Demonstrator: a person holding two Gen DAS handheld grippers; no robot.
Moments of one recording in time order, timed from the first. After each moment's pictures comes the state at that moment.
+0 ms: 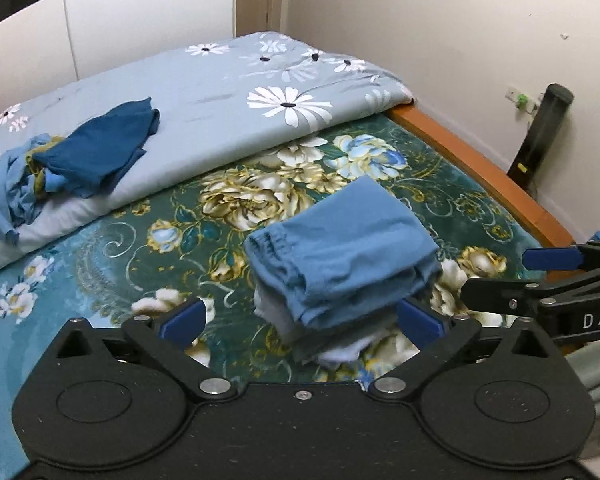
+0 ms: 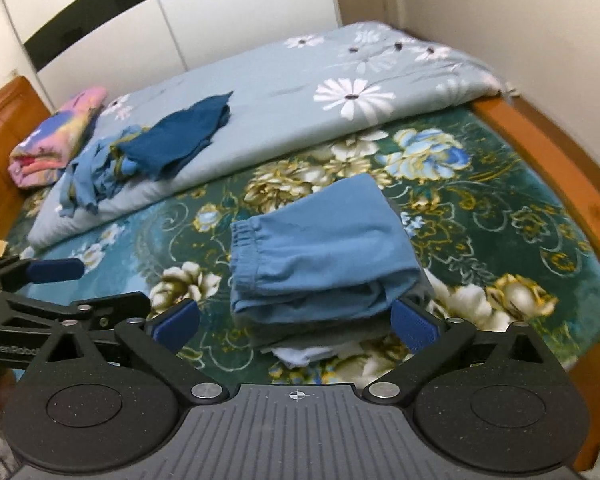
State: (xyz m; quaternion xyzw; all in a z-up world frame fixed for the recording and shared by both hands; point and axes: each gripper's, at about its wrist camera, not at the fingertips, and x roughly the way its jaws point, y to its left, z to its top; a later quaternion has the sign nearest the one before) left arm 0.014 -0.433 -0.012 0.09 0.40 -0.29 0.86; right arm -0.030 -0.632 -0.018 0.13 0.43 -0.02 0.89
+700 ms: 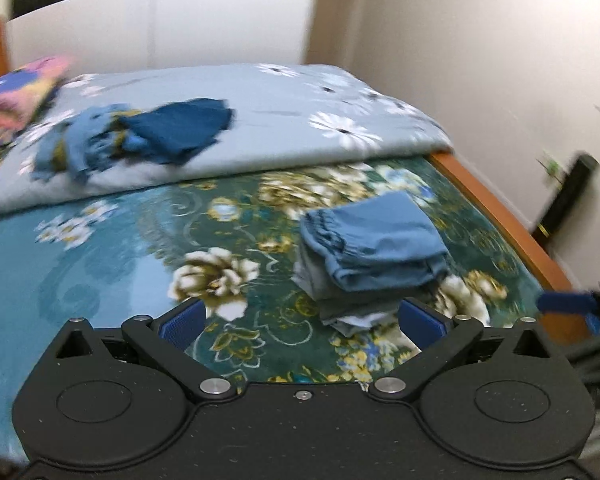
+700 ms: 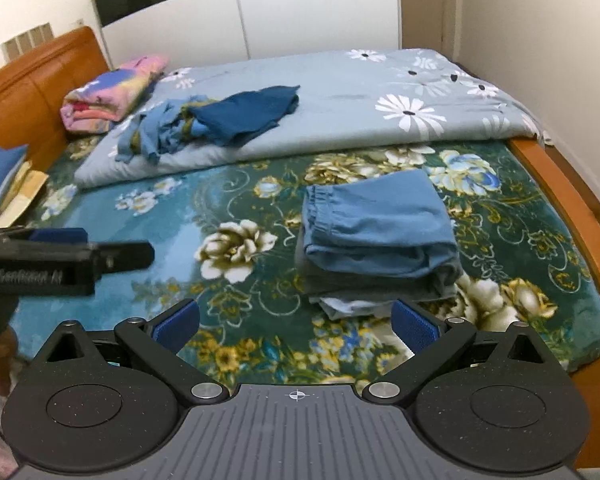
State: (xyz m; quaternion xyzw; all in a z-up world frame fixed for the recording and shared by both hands) left arm -0.086 -0.364 0.010 0.01 0.37 -0.18 0.91; right arm -0.118 -0.570 0.017 0.05 0.41 0.05 0.91
